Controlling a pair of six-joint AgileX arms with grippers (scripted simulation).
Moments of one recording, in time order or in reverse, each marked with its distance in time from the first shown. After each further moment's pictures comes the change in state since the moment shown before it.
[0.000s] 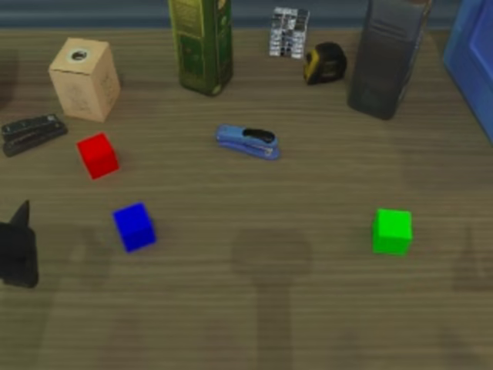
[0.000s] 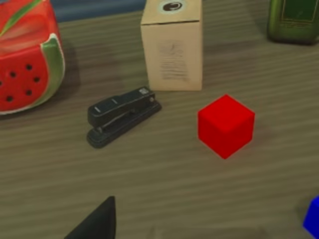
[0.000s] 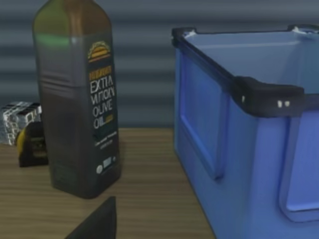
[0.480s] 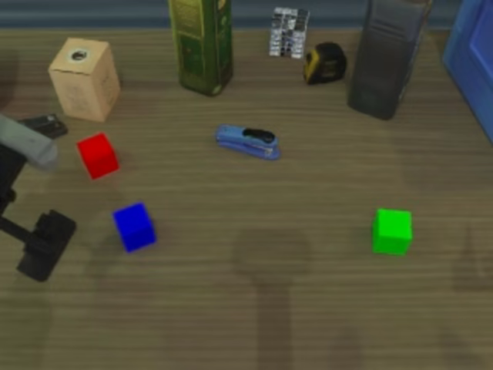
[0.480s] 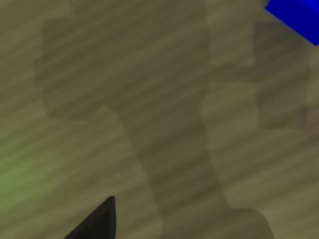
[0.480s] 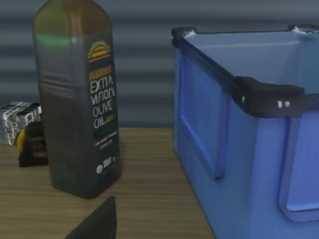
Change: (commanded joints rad) left arm -0.056 0.792 0.510 -0.501 0.015 0.272; right arm 0.000 0.000 0.000 0.000 0.000 0.000
